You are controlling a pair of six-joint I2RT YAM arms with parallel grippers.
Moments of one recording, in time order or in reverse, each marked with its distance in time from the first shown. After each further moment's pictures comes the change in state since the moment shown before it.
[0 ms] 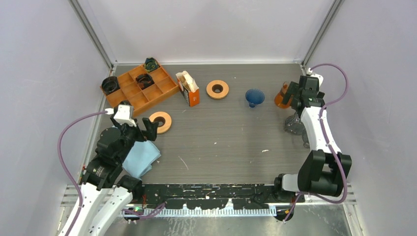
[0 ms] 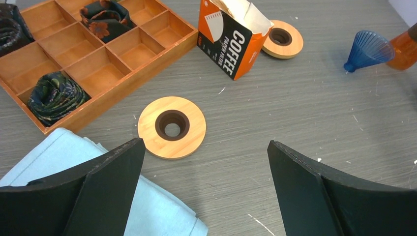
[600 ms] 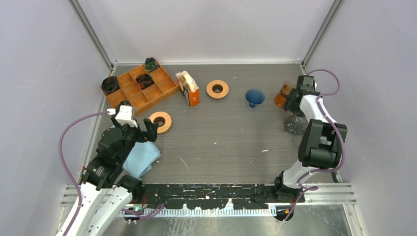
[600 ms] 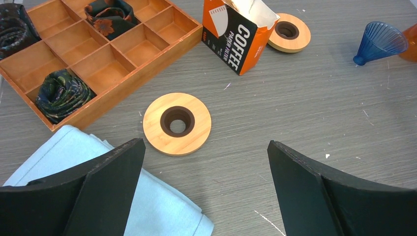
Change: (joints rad) left arm -0.041 0.008 0.000 -0.021 -0.048 0.026; right arm -0.066 0.306 0.074 -0.031 -0.103 0.037
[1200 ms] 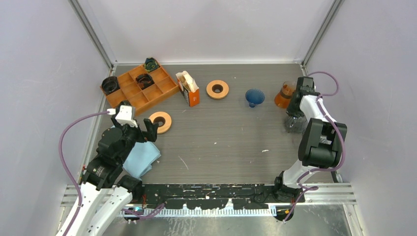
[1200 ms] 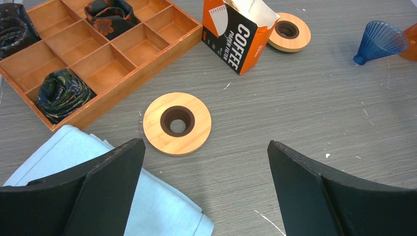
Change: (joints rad) left arm 0.000 0.000 0.000 -0.002 0.001 0.002; right arm -0.006 0.029 0.006 -0.040 -0.008 -0.010
